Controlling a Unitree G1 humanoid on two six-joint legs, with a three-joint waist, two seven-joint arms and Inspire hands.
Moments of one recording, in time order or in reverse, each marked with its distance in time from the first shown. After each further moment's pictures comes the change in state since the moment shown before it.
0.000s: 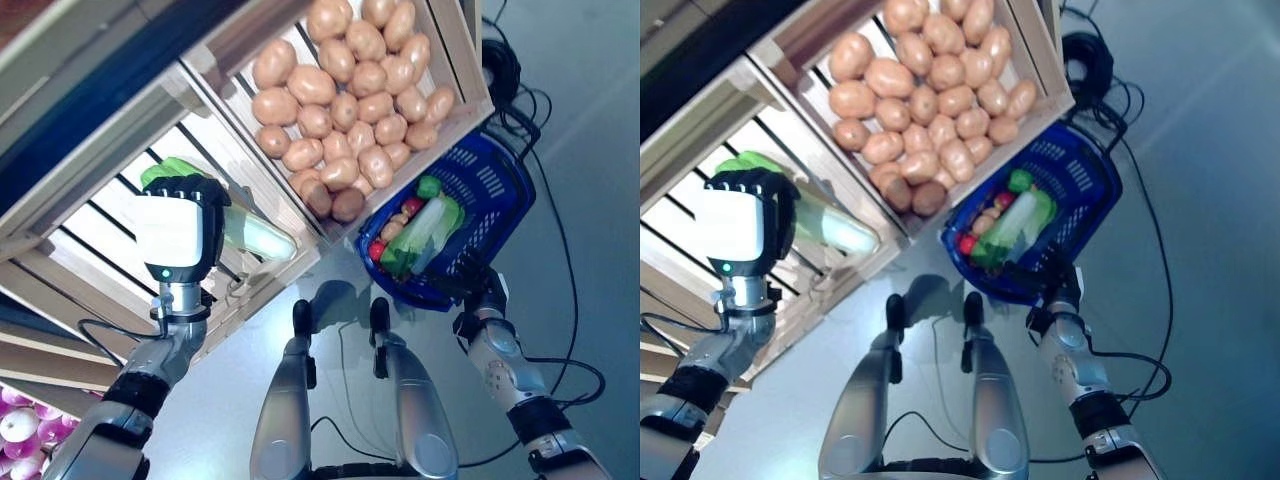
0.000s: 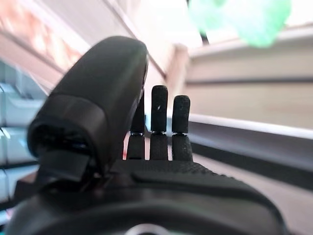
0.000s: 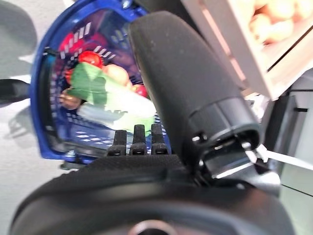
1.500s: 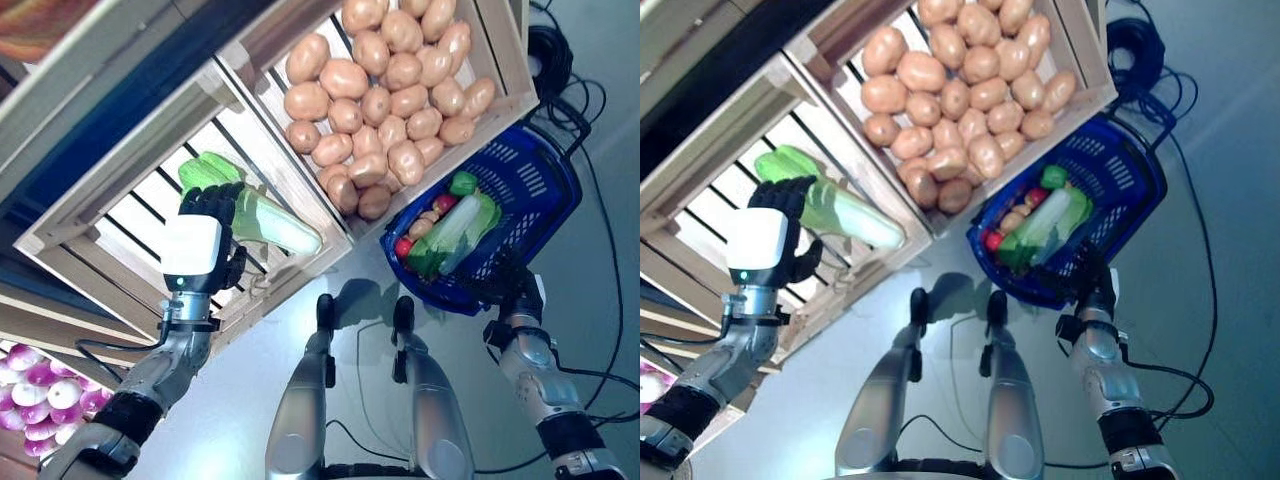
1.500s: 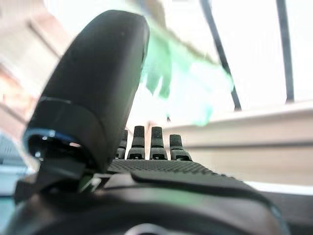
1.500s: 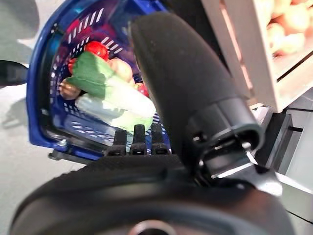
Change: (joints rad) left arm 0.052 0.098 -0.187 -0.091 -0.176 0.182 -0.355; right arm 0.052 -0.110 -0.049 -0.050 -0.090 -0.042 0.033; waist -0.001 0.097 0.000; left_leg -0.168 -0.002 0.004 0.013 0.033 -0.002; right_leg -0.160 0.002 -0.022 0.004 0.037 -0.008
